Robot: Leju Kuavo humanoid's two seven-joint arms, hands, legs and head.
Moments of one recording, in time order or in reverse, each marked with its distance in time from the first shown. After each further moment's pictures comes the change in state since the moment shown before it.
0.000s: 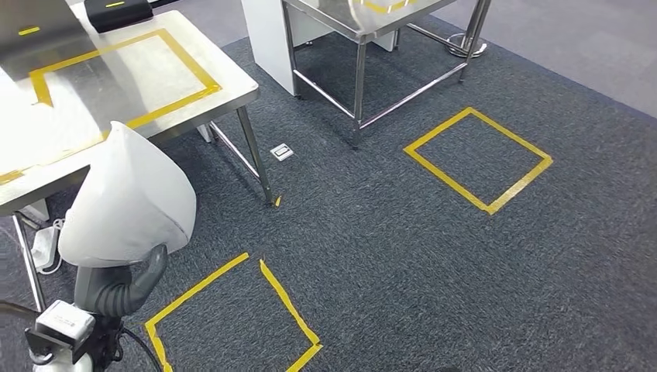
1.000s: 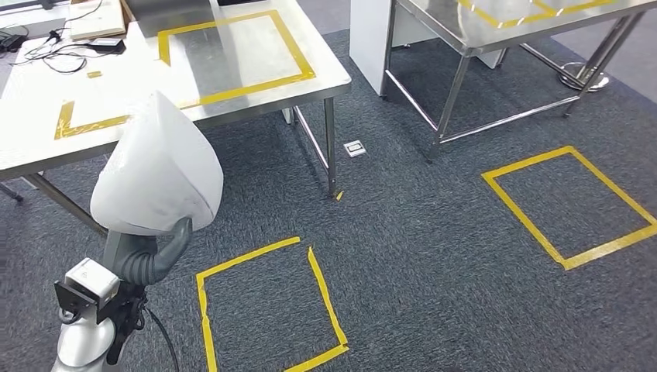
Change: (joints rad) left arm -0.146 -0.060 -0.063 0.107 0.024 -0.050 0.043; right arm 0.002 0.011 -0.034 0.000 -0.033 -0.012 -0.006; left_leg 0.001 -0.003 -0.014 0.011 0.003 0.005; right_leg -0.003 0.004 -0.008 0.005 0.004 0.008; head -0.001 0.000
